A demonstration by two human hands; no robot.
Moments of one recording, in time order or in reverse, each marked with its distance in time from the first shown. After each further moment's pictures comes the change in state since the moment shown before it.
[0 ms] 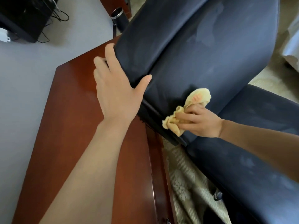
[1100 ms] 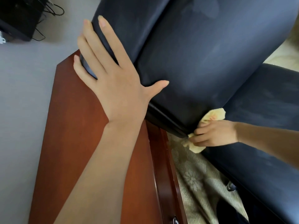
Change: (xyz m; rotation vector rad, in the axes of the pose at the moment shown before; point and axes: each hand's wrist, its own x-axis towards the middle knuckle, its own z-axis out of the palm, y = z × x) left_hand -0.022 0.022 0.028 0.619 0.130 0.168; right_hand -0.065 -0.019 0.028 0.092 -0.370 -0.356
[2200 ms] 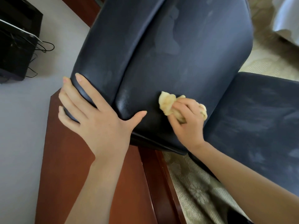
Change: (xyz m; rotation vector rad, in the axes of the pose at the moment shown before) left_hand -0.001 -0.001 0.000 0.037 -0.056 -0.017; right_hand 0.080 0.016 -0.051 0.289 1.093 1.484
